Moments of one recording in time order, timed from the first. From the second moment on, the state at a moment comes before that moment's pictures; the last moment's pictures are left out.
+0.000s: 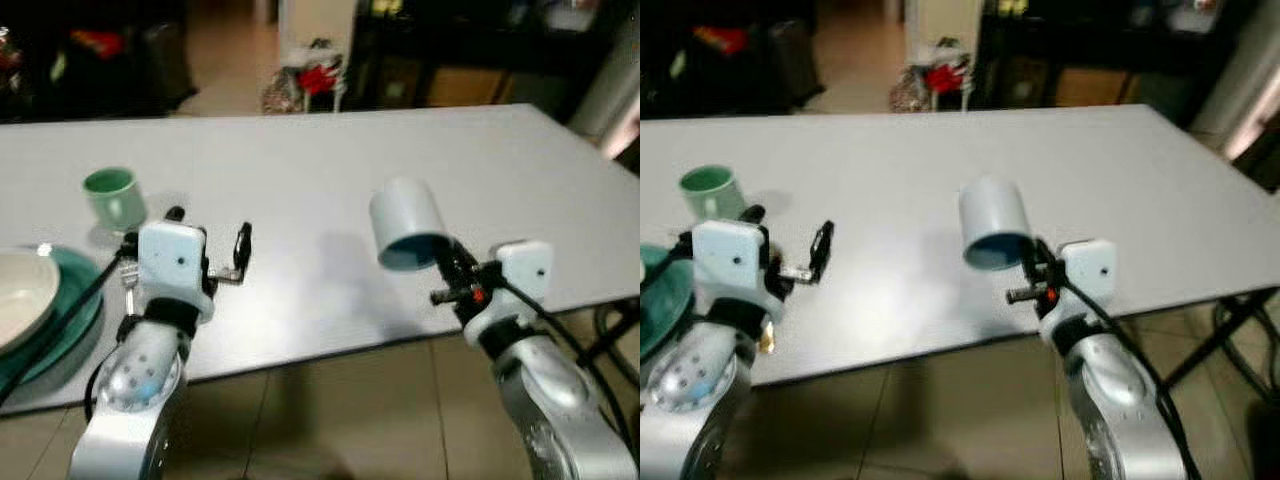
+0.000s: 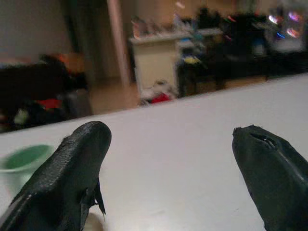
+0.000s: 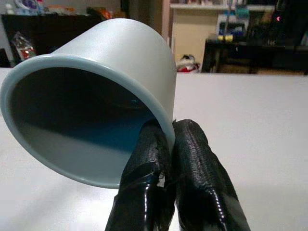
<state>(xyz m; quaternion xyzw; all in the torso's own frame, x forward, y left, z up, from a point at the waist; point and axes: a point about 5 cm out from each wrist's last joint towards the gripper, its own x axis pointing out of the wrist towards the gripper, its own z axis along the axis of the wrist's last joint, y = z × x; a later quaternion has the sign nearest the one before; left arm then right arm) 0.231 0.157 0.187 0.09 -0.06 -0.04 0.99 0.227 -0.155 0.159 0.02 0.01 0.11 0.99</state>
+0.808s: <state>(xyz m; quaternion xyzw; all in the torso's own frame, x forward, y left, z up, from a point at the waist) 0.219 0.169 0.179 0.09 -0.04 -0.01 0.99 0.242 -0.141 0.171 -0.01 0.00 0.16 0.99</state>
